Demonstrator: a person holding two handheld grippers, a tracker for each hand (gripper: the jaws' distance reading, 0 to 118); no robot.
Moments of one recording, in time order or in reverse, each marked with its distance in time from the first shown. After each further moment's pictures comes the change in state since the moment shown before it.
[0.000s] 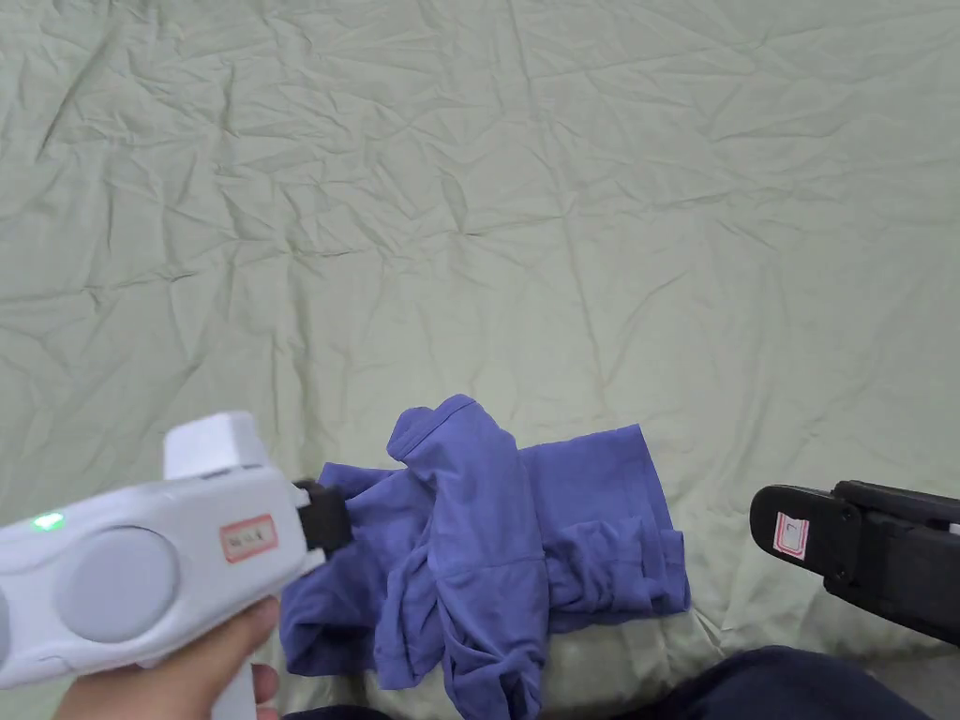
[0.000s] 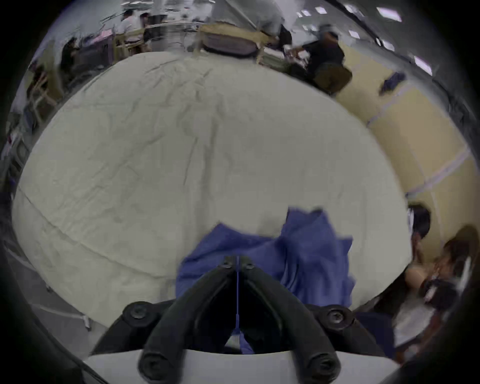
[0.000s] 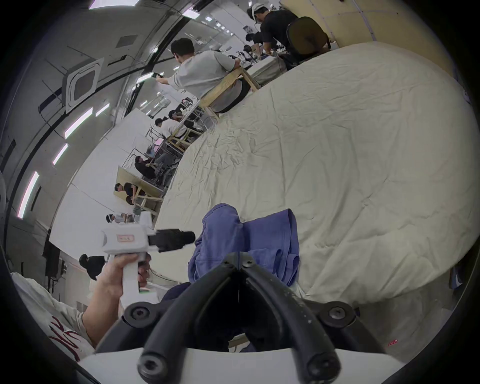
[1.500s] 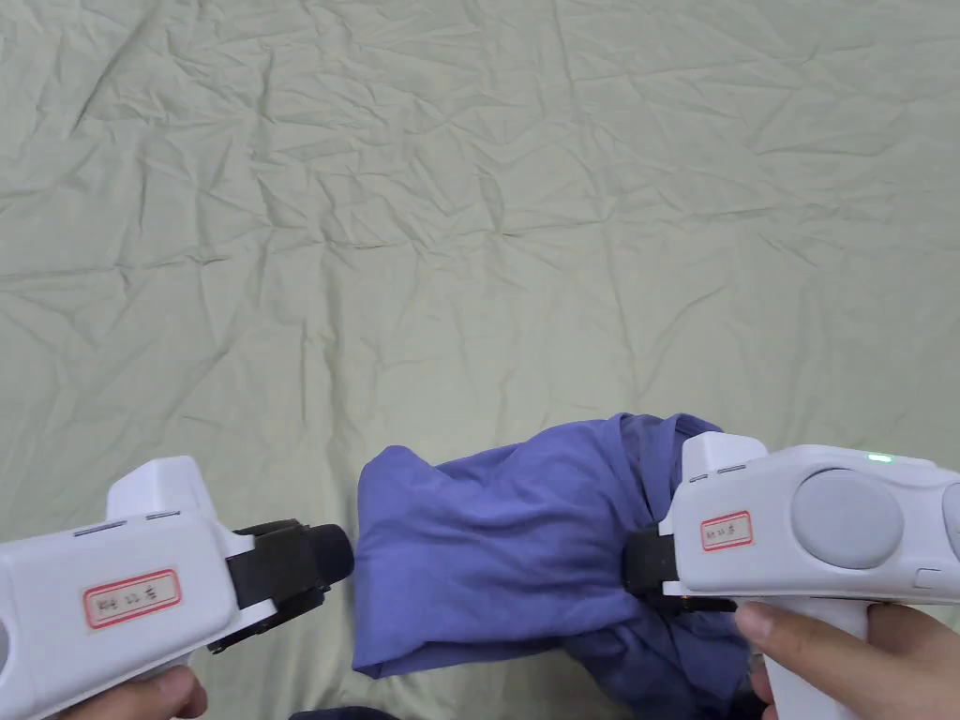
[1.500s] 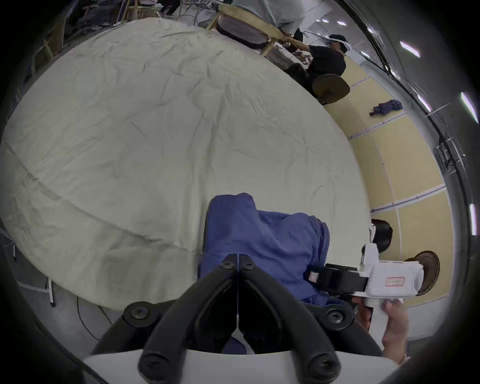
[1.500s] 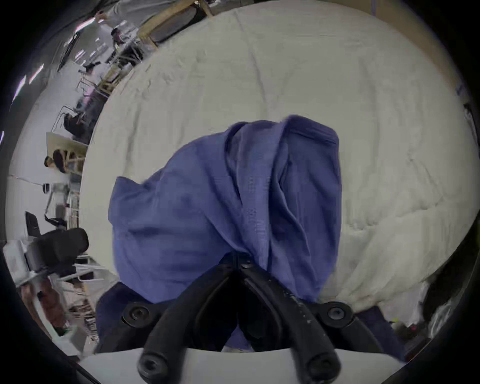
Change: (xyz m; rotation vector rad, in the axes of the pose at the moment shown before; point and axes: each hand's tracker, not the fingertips) left arm -0.054 -0.005 0.032 -0.023 -0.251 0.240; right arm -0.019 0.002 -0.173 -0.387 -0.424 -0.036
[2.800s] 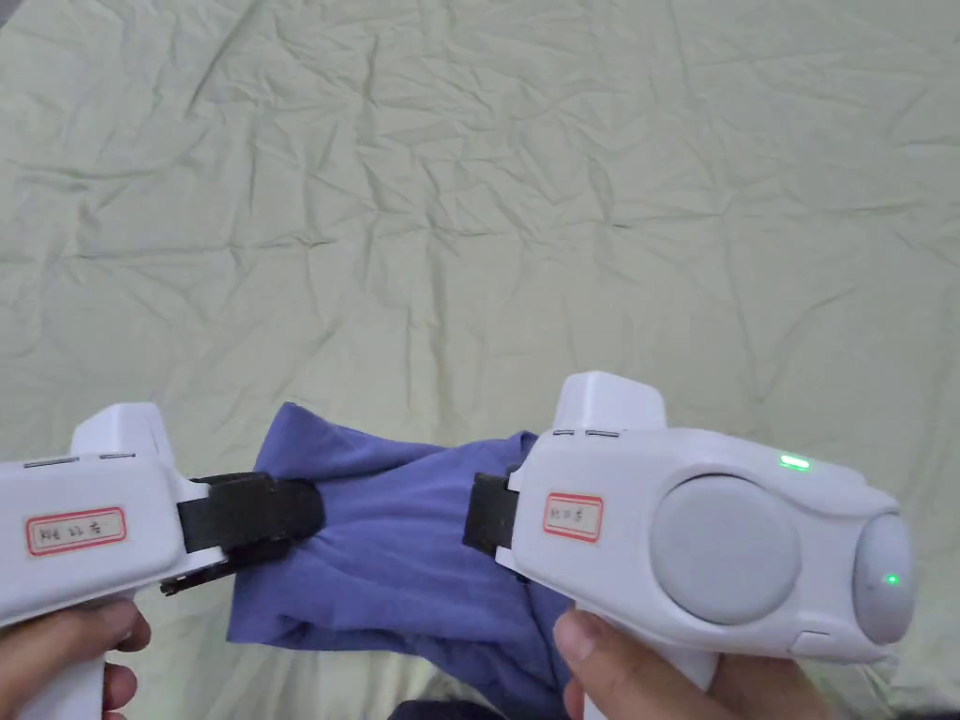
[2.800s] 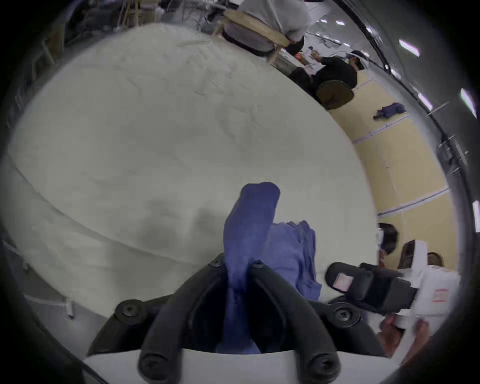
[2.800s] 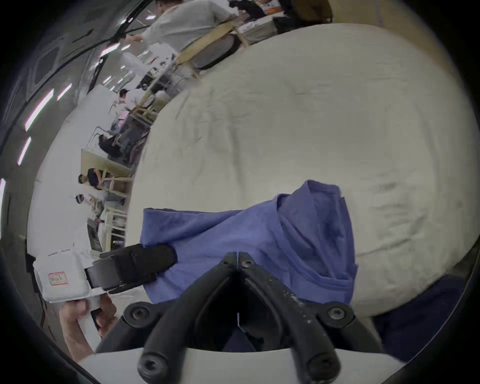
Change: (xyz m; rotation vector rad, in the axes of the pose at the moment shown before) left arm -0.088 0.052 0.057 0.049 0.115 -0.034; right arm -0.179 -0.008 0.018 0.170 0.237 -0.001
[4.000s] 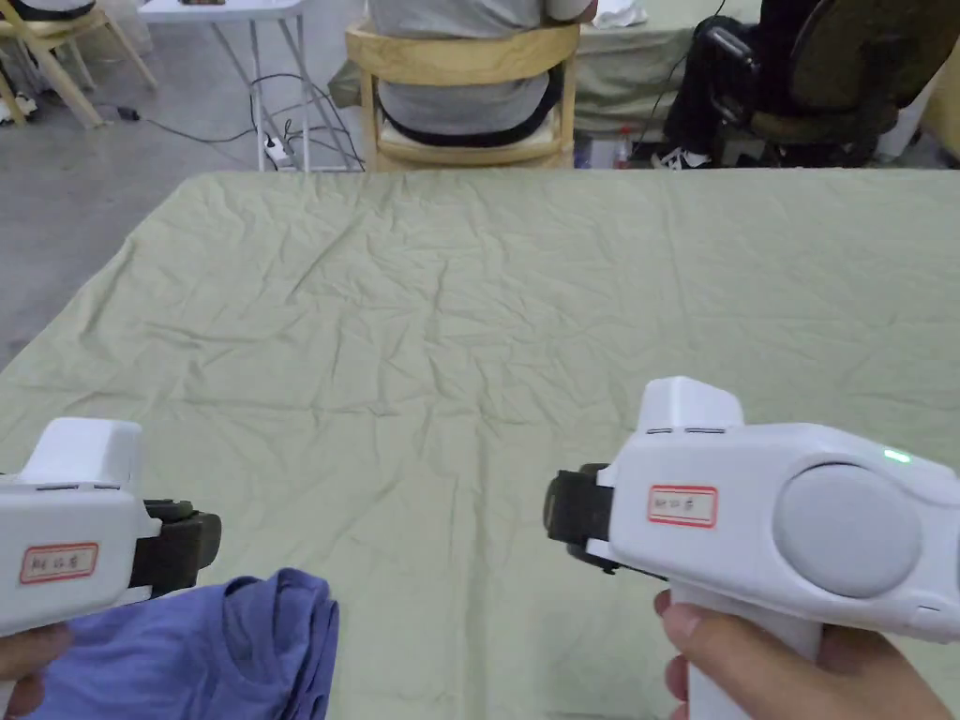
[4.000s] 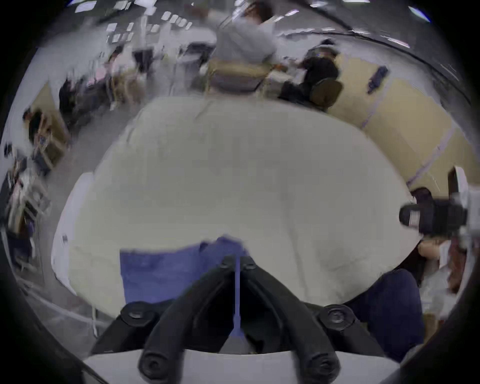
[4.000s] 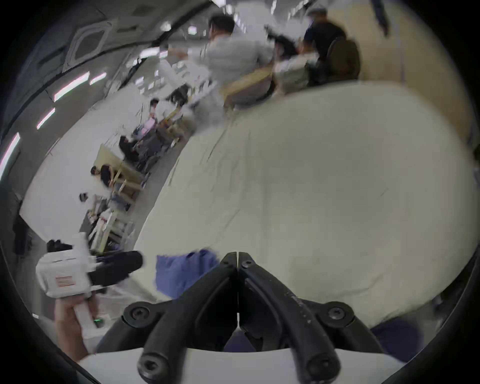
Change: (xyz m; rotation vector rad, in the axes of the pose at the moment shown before) left arm 0.037 0.008 0.130 0.278 0.171 -0.409; right arm -0.028 0.032 0.144 0.306 -0.037 0.185
